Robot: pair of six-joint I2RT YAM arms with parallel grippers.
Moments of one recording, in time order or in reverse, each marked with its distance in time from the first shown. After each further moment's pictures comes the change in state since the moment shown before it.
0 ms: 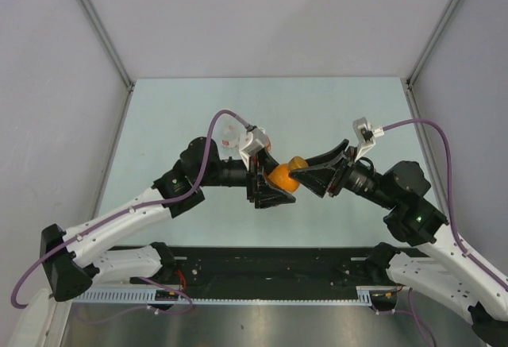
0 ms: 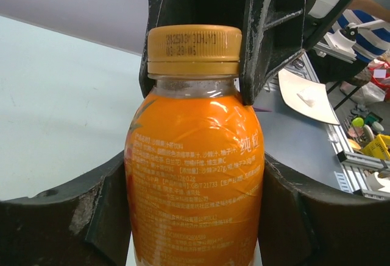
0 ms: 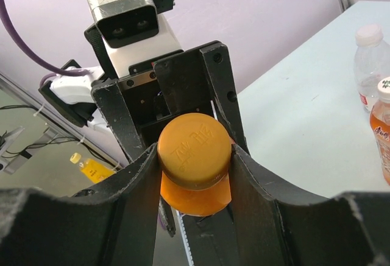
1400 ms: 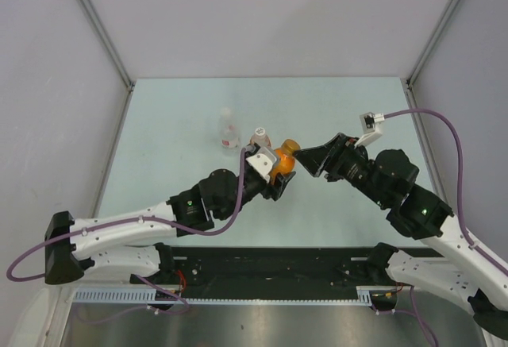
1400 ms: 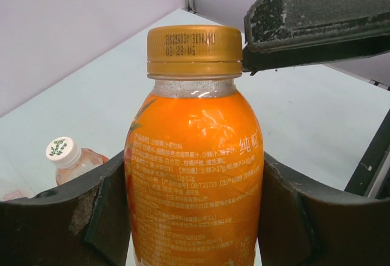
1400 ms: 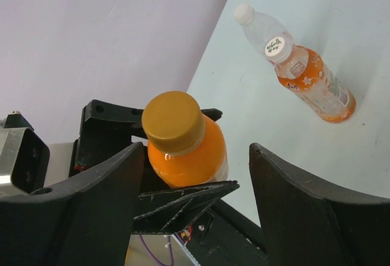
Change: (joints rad) left arm -0.303 0.004 -0.079 0.065 -1.041 0.410; right arm 0.064 0.074 0.166 -0.356 0.467 0.183
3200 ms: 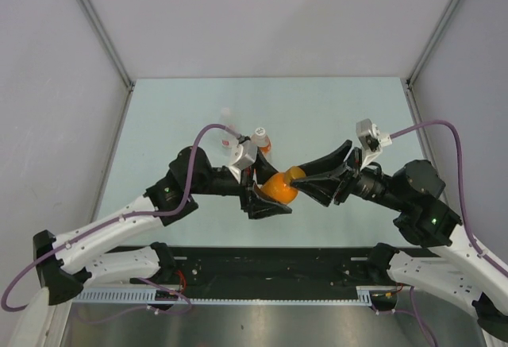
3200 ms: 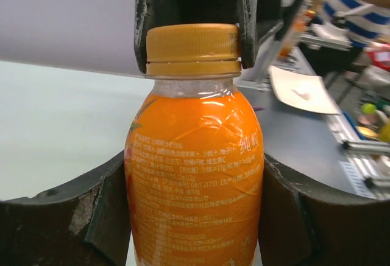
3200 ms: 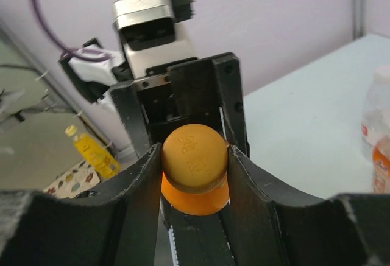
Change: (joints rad) left arm 0.227 -0.088 0.042 -0.044 0.986 -0.307; right arm 0.030 -0.061 -0.031 0.232 -0.442 -0.358
